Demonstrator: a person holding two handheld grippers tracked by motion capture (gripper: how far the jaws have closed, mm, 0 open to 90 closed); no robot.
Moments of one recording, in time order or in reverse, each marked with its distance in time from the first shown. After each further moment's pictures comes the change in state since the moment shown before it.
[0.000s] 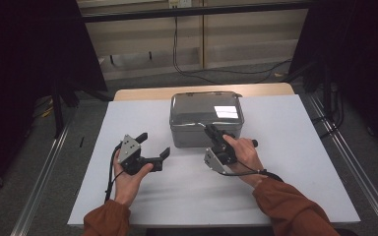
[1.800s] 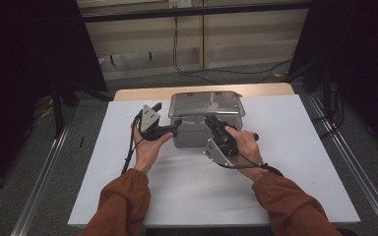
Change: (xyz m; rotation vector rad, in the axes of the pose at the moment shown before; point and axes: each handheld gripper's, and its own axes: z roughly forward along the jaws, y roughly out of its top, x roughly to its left) left arm 0.026 0.031 0.086 -0.075 0.057 0.123; right arm -0.023 0.001 0.005 -0.010 -0.061 0.055
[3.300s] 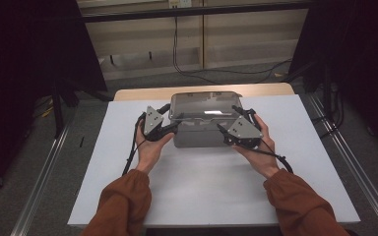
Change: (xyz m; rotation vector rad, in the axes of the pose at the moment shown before) left arm -0.006 -0.001 0.005 -0.023 -0.016 0.057; right arm -0.025 -0.057 -0.003 0.078 0.149 0.635
